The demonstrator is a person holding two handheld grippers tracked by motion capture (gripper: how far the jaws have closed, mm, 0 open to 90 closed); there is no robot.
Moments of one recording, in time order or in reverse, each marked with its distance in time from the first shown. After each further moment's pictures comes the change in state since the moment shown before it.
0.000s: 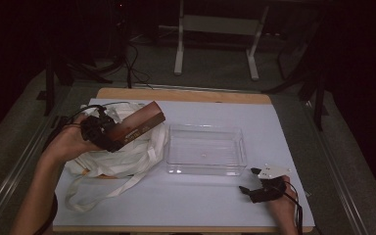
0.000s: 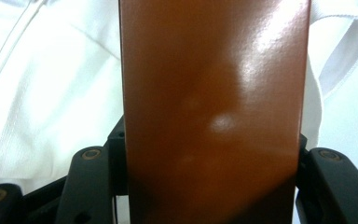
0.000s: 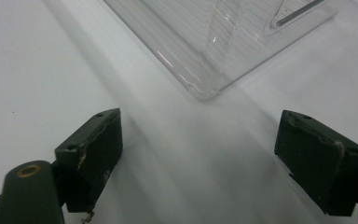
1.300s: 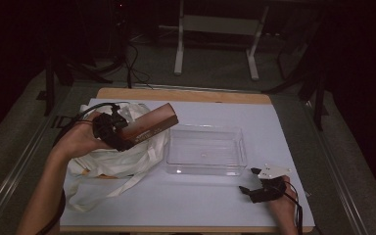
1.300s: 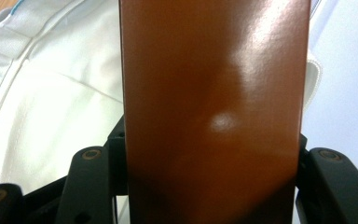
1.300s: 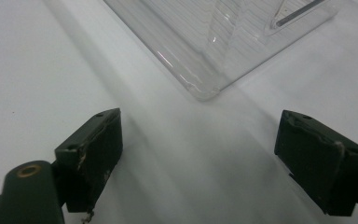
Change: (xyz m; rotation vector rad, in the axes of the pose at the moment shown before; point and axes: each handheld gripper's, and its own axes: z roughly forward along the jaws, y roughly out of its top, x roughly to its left) left arm -0.016 0.030 -0.001 0.005 -0.020 0.108; right arm 0.000 0.000 0.000 0.000 -0.001 -0.001
